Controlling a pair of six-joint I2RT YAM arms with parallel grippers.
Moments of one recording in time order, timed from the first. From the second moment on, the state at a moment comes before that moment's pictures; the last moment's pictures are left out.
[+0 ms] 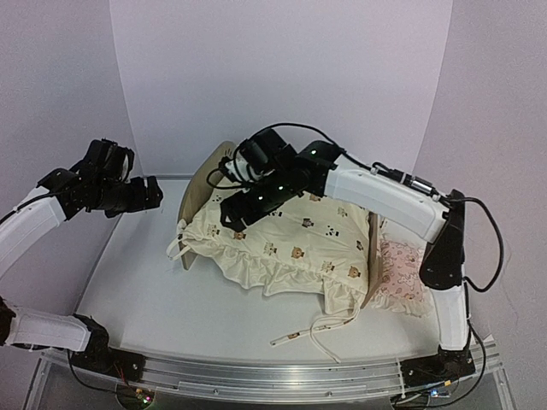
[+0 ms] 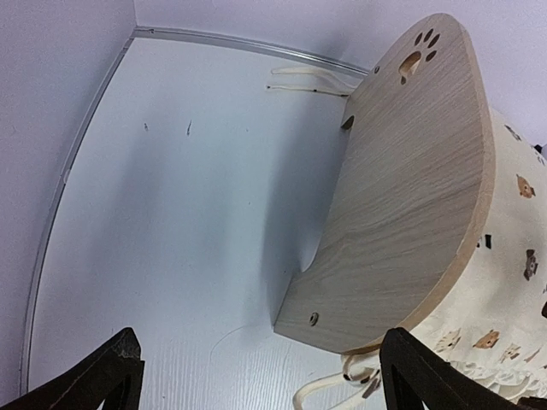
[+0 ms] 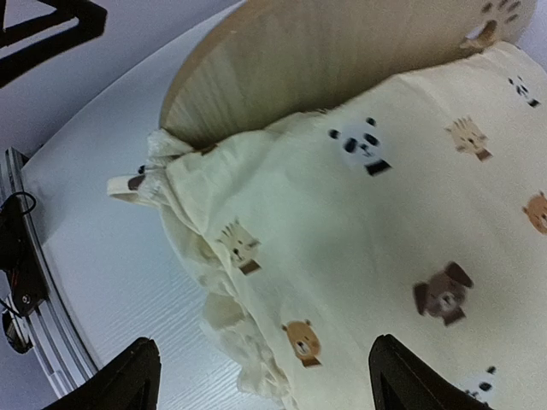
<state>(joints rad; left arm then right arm) -0.43 1.11 1.12 -0.74 -0.21 -0.48 1.02 2.15 2.22 -0.89 0.04 0.15</state>
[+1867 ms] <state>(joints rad) -0.44 0.82 0.87 -0.69 -0.11 -0.47 1.11 2.37 2.12 -0.37 0.23 -0.06</state>
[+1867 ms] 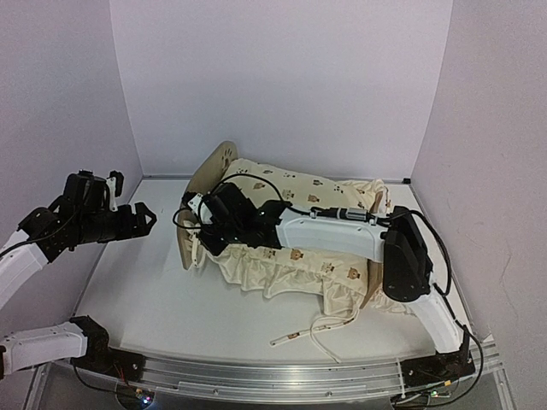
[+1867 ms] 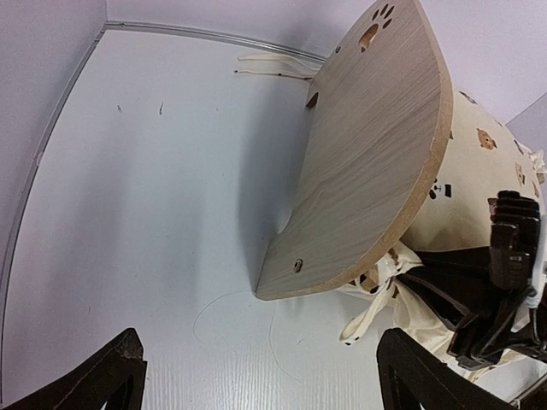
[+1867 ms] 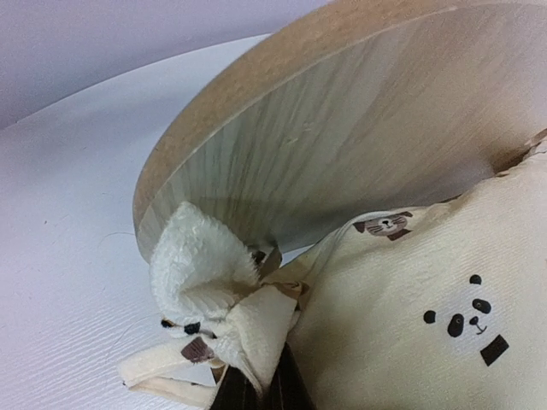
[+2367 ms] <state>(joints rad) -0.44 0.88 0.89 -0.67 0.02 -0.45 1.11 2.14 1.98 -0.38 0.30 -0.11</state>
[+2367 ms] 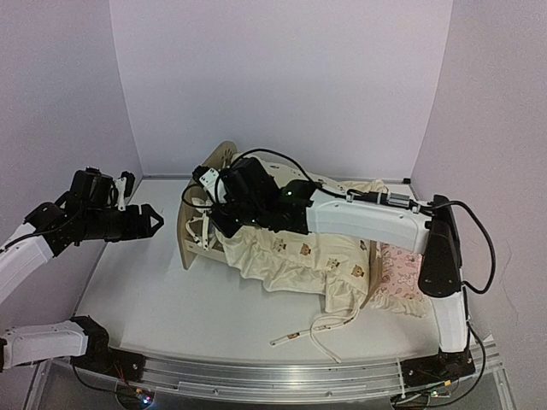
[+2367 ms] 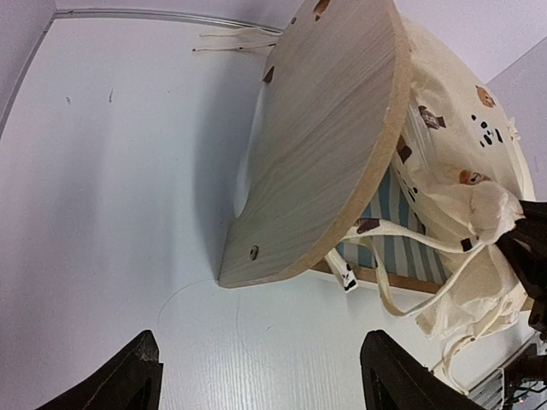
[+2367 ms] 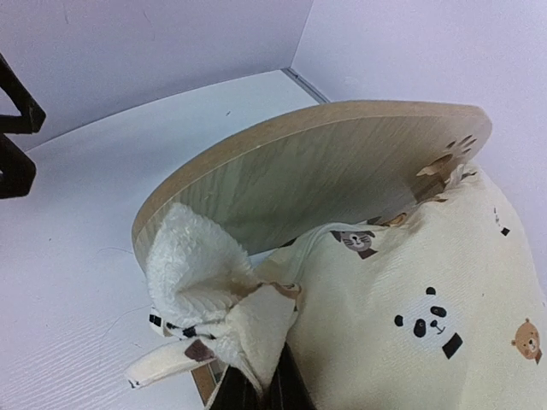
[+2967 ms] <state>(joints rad) -0.47 0.94 0.91 -0.46 0.30 -0.45 1.11 1.95 1.92 -0.39 0.33 -0.16</state>
